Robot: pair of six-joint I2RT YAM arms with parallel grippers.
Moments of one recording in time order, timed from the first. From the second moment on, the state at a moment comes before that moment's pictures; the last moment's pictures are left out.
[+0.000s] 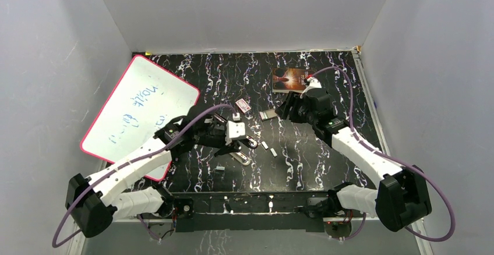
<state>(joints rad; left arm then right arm) -0.75 1.08 0.88 -0.48 0.61 0.48 0.46 1.18 0.75 -0.11 -0.09 0.56</state>
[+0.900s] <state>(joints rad) -1.01 1.42 0.86 -0.61 0.29 0.70 0.43 1.13 0.72 -0.13 -0.07 0.60</state>
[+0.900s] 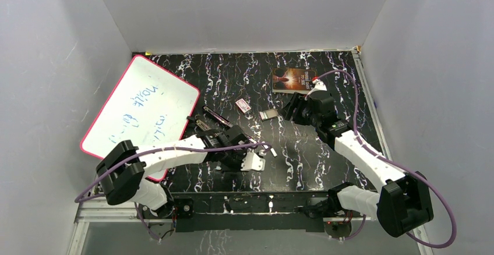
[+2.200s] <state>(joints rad) -1.05 1.53 0.86 -0.61 0.23 0.74 0.43 1.13 0.72 -0.13 -0.11 0.59</state>
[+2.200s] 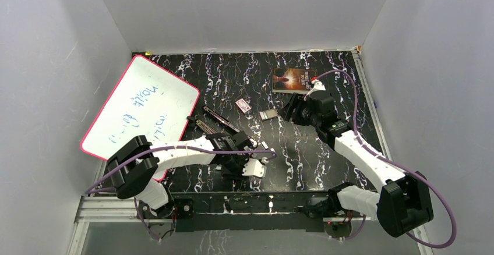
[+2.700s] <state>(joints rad) -1.04 1.35 0.95 -0.54 0.19 0.63 0.43 1.07 0.72 -0.13 -0.09 0.55</state>
